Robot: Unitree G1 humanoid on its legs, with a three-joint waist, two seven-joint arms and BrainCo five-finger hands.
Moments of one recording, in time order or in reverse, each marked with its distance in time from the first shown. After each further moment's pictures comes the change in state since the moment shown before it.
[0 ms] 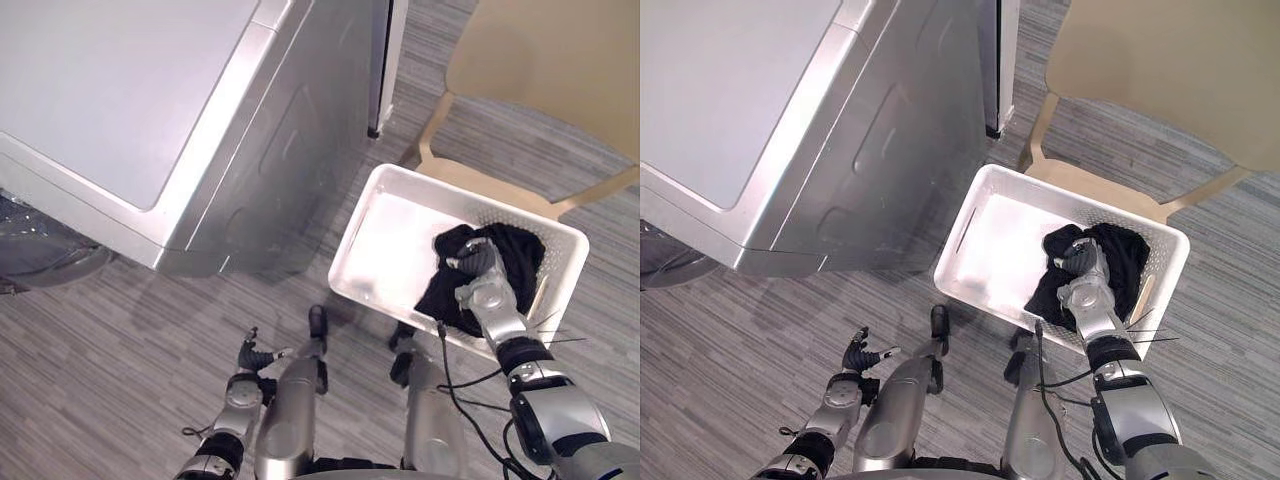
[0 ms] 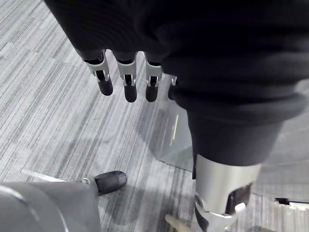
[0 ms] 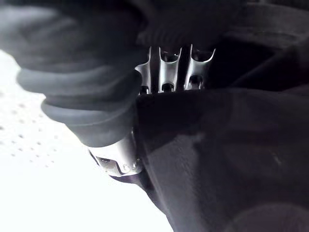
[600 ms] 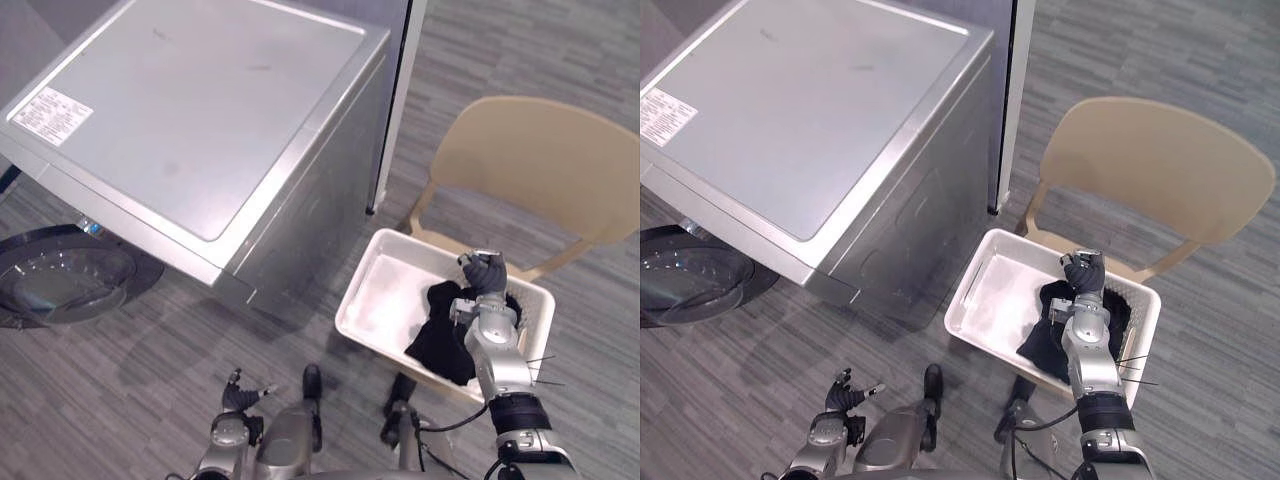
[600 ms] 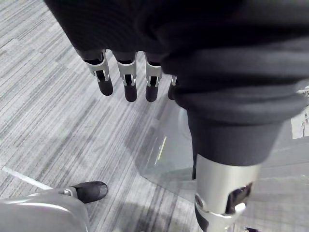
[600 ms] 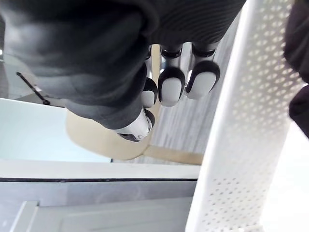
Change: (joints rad) left arm 0.171 0.001 0.068 -0.015 0.011 0.053 -0.012; right arm 0.340 0.169 -0.125 -0.486 0.239 -0.109 0.048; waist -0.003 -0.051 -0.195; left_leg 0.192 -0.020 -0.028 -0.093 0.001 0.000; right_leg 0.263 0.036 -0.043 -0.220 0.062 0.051
